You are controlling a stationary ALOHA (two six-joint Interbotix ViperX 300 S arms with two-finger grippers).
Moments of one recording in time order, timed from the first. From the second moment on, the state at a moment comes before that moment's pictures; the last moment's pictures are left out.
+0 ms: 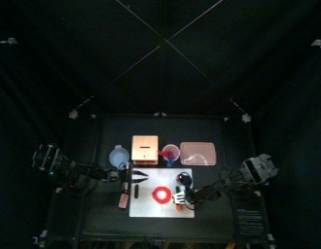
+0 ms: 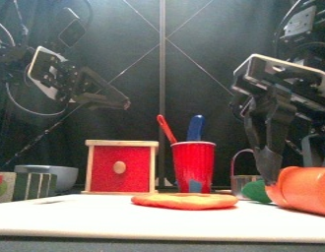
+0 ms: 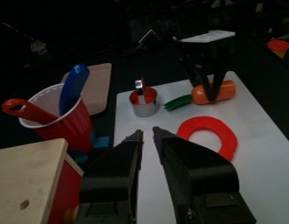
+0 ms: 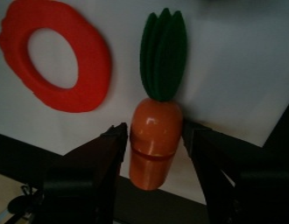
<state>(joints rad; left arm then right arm) -0.14 -0.15 1.10 -0.23 -0.73 0.36 0.34 0.01 0.66 -0.29 0.50 1.97</state>
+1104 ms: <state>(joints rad) -0.19 -0.20 1.07 -0.28 -0.83 0.36 0.52 -0.44 0.91 -1.36 0.67 1.96</state>
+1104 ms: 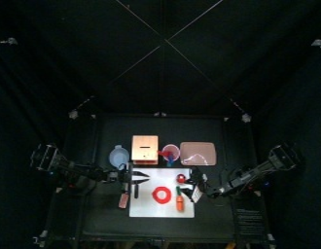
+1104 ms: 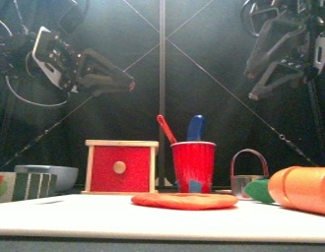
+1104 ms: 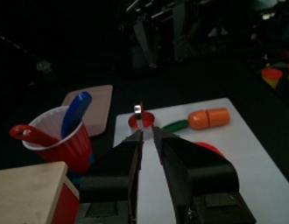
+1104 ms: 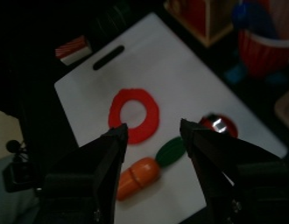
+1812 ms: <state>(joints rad) -0.20 -0.30 1.08 -0.38 -0.83 0.36 0.44 -0.47 1.01 -1.62 0.50 1.95</state>
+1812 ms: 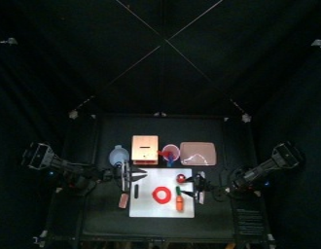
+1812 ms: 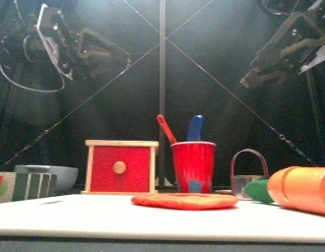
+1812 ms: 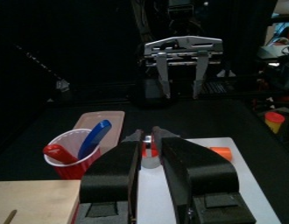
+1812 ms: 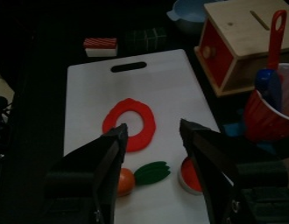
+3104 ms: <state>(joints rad) -0.19 -0.29 1.11 -0.25 -0.83 0.37 0.36 -0.48 0.96 -0.22 0.40 1.97</state>
